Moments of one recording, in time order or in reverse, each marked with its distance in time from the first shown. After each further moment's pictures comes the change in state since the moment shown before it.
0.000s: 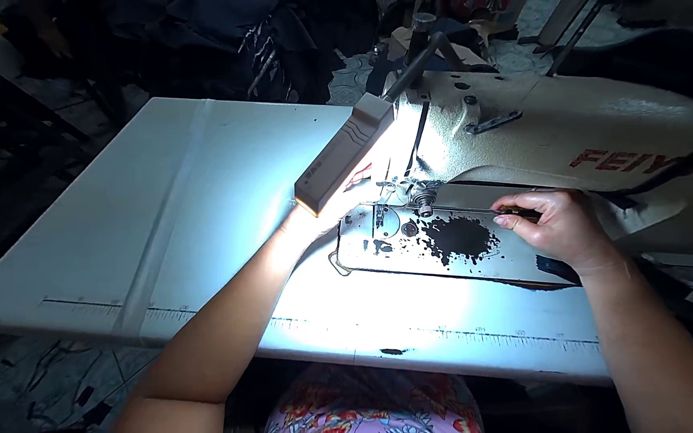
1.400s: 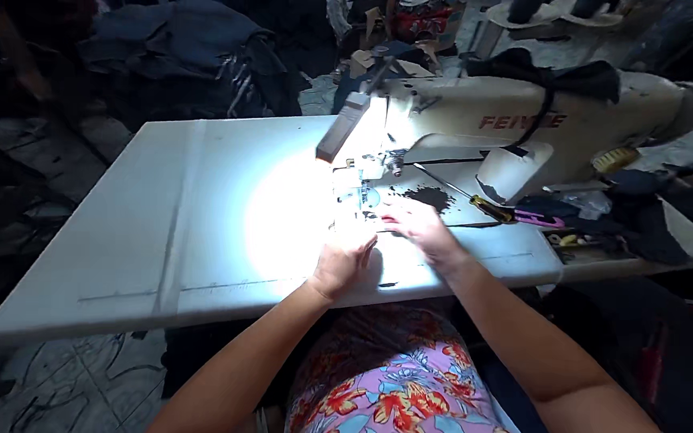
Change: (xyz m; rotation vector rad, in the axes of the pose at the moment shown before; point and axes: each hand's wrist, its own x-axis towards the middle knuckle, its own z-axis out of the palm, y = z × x) left_hand -0.122 0.005 0.039 0.748 -0.107 0.352; right_hand -0.025 -0.178 0.062 0.894 0.026 0.583
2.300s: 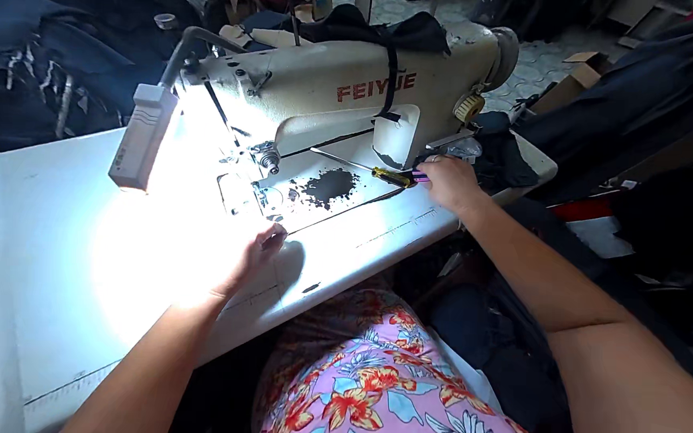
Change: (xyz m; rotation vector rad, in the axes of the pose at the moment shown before) left_hand 0.038 -0.042 0.000 -0.278 -0.335 0.011; right_hand -0.022 0.026 -0.195 -1.373 0.212 0.189
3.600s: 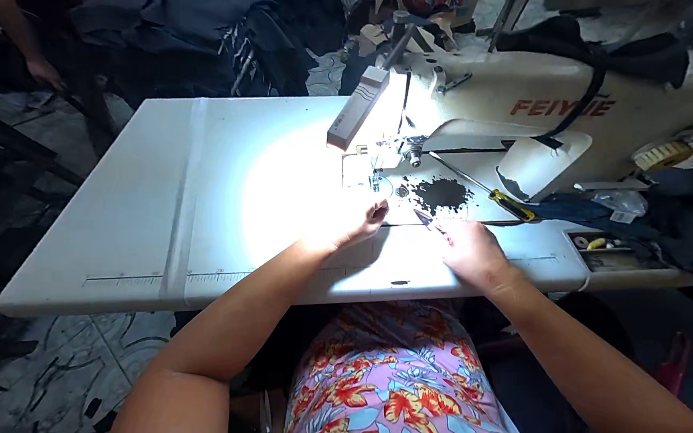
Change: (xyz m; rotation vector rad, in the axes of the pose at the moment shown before) left_hand 0.015 0.012 -0.027 0.124 -0.046 -0.066; right_hand -0.038 -0.155 0.018 0.389 0.007 -0.316
